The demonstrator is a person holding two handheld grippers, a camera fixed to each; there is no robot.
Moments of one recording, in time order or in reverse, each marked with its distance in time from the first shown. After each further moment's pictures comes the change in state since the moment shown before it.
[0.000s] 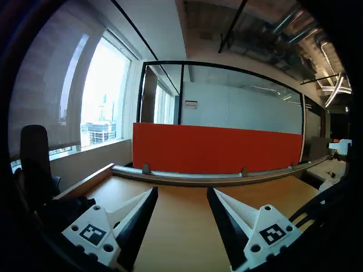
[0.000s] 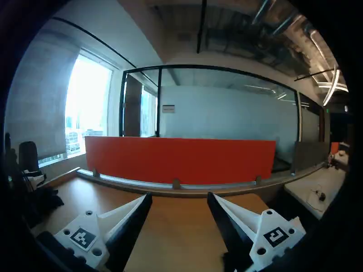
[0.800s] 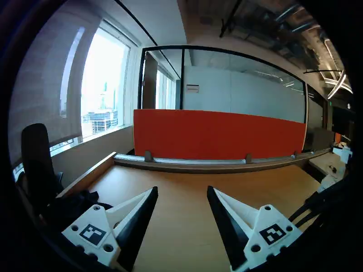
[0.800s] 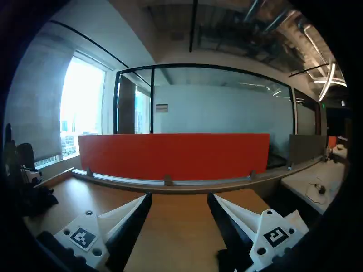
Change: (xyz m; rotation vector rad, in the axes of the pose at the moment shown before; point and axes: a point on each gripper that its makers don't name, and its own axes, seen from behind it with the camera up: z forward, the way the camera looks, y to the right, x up) left arm -0.008 -0.005 0.010 0.017 -0.133 0.024; right arm -0.030 0.039 0.005 -0.035 0.000 0.031
